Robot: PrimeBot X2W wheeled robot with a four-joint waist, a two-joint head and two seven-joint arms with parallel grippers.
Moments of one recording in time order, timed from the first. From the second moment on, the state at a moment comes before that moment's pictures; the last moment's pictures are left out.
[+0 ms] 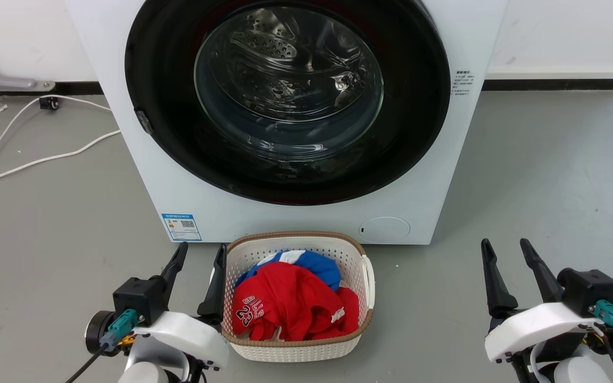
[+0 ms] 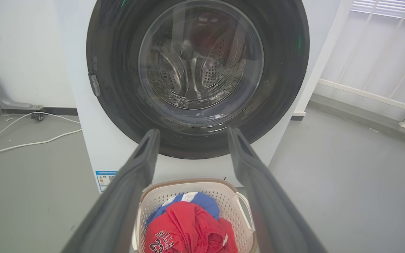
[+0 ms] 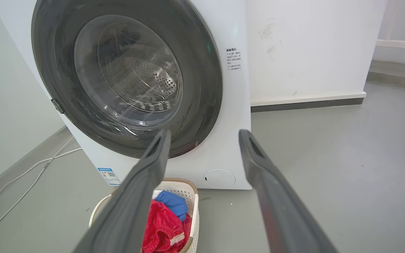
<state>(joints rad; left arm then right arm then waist) -0.13 0.15 -0.18 0.24 -0.33 -0.07 -0.20 -0.10 -0.05 0.00 0.23 0.21 0.13 -0.14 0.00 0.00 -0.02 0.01</state>
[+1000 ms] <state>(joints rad) -0.14 0.12 -0.13 0.30 -0.13 -0.09 -0.26 -0.12 -0.05 -0.01 0.30 0.11 0.13 -0.20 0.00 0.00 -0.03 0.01</state>
